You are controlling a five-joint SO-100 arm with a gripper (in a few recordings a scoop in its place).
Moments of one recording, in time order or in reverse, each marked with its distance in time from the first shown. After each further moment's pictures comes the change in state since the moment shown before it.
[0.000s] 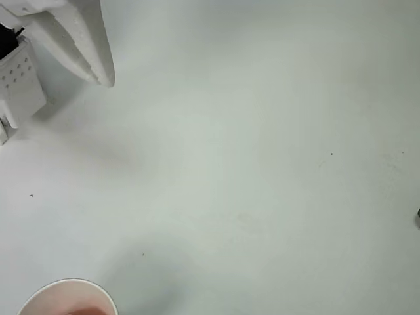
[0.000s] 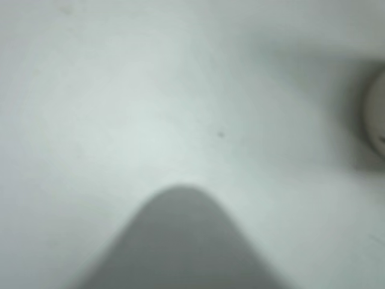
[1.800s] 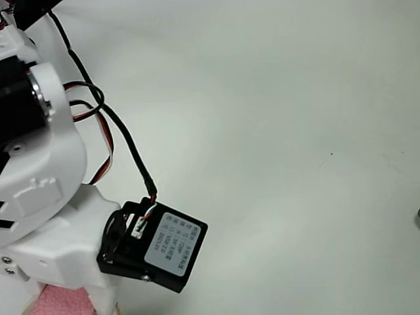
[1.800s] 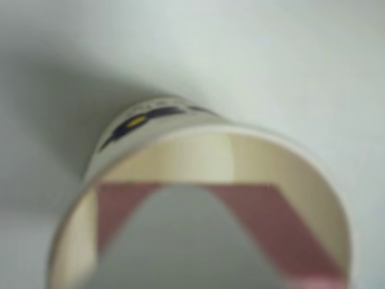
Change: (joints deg) arm 29.0 -81.4 -72.2 8.4 -37.4
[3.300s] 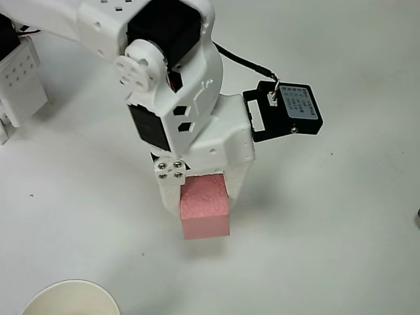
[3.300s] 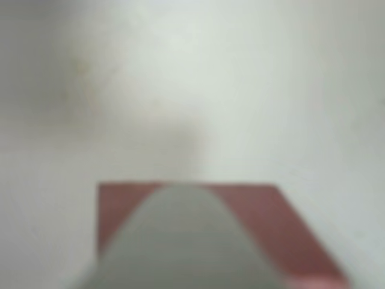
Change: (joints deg) arm -26.2 16.4 36.5 -18.8 2.3
